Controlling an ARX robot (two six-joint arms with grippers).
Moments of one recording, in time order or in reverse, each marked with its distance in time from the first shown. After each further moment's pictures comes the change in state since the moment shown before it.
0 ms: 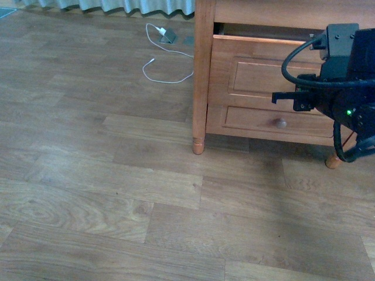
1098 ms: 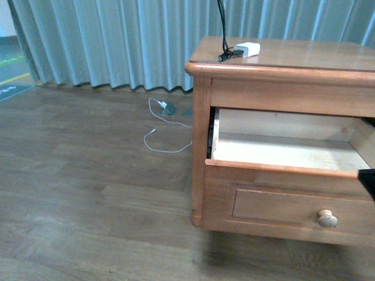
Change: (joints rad) left arm 0.000 0.000 0.000 0.000 0.000 0.000; right arm -0.099 -1.038 -0.649 -0.417 -0.187 0.119
